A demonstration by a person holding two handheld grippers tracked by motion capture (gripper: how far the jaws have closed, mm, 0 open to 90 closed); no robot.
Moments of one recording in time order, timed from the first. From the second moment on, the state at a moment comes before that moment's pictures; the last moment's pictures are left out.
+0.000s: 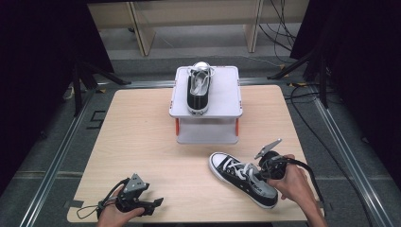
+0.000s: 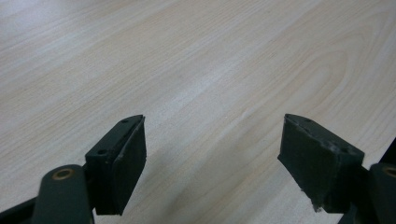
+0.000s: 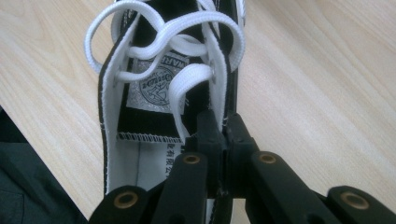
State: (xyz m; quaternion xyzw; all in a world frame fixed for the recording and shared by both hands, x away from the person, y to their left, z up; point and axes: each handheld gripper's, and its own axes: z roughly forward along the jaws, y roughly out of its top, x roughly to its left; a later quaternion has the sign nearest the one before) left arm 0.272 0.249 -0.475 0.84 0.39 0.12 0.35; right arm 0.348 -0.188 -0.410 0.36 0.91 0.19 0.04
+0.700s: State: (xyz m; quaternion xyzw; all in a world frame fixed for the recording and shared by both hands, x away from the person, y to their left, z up) left arm 0.274 0.250 -0.475 0.84 0.40 0.11 0.36; right arm 0.373 -0.169 -0.412 0.30 0.94 0.18 0.03
